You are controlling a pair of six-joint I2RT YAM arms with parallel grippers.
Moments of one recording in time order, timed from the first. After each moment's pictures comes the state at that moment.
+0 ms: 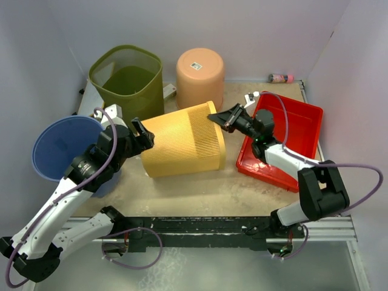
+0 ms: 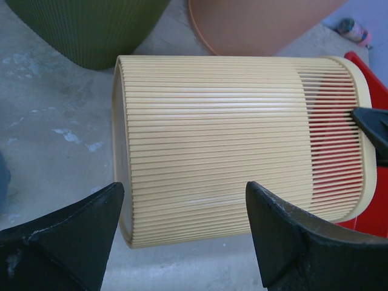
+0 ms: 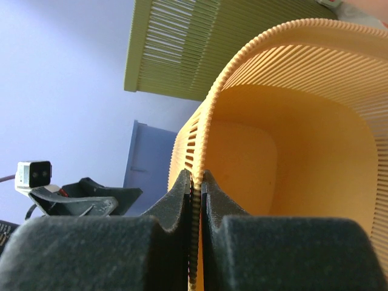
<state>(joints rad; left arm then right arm) -0.63 0.85 1.09 -0.77 -0.40 -0.77 0.32 1.45 0.76 0.64 -0.54 1.19</state>
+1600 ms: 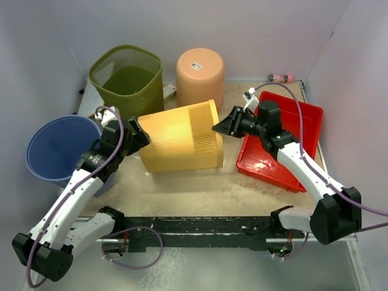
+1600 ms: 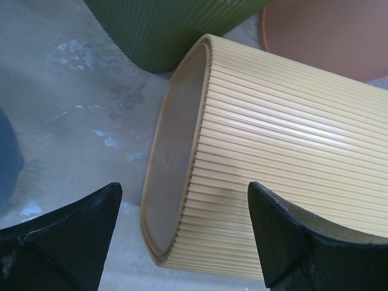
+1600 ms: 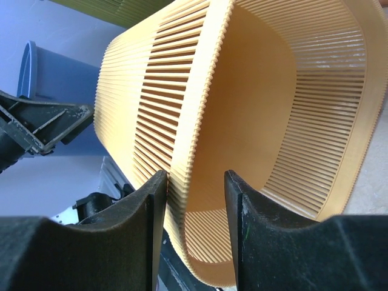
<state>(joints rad) -0.40 0.92 0.93 -0.64 -0.33 -0.77 0.33 1.25 0.97 -0.12 -0.53 0.67</state>
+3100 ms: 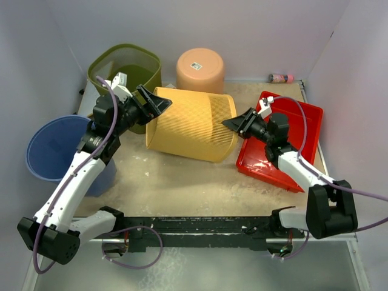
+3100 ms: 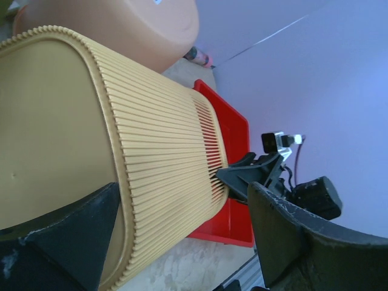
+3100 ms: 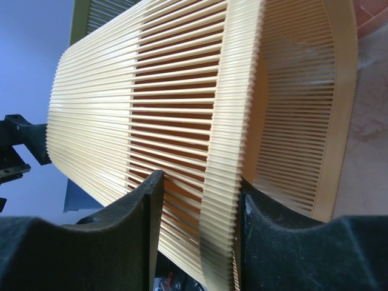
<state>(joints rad) -0.35 1.08 1.13 -0.24 0.22 -0.86 0.20 1.28 0.69 0.36 -0.57 0.95</state>
